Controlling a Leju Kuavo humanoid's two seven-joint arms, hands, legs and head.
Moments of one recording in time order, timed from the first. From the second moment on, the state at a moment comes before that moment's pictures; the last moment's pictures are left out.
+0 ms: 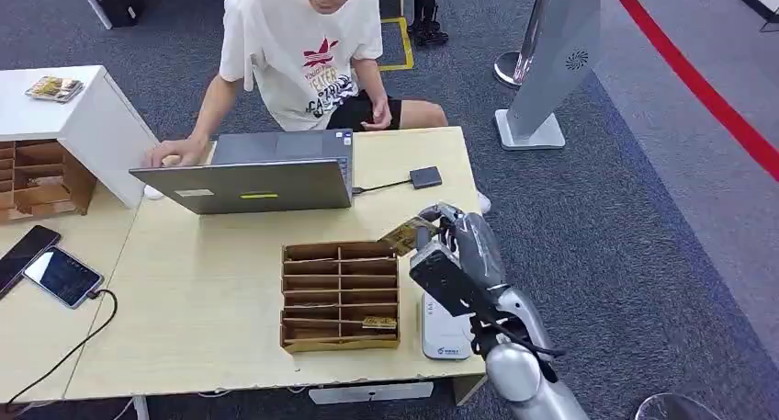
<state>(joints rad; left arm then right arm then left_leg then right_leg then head) -0.13 -0.15 -1.45 -0.11 1.24 0.52 0.07 -0.19 -0.01 0.48 -1.55 0.57 -0.21 -0.04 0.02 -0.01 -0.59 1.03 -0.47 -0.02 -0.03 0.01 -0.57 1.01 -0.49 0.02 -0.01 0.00</state>
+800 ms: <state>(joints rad) -0.12 -0.15 -1.45 -0.11 1.25 0.54 0.07 -0.08 -0.12 0.46 -1.54 0.72 -0.19 0.03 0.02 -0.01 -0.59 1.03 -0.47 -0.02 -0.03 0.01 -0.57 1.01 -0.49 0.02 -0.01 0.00</state>
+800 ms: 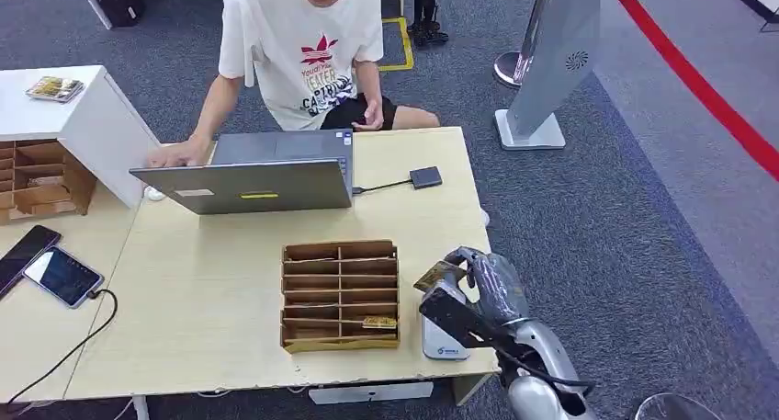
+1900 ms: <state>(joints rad) -0.13 -0.15 -1.48 -0.11 1.23 0.52 0.10 -0.10 -0.15 0.48 -1.39 0.86 -0.15 0.11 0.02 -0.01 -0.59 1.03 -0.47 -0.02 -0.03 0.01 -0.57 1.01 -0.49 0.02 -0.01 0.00</state>
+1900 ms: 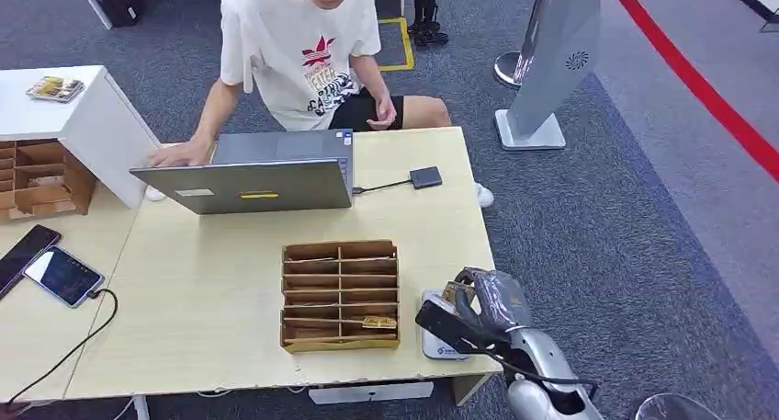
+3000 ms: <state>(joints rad) -0.14 -0.15 -1.51 -0.11 1.21 0.52 0.11 -0.12 -0.15 0.52 -1.34 0.89 -0.11 0.13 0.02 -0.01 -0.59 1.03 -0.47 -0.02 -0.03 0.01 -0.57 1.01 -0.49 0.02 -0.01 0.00</state>
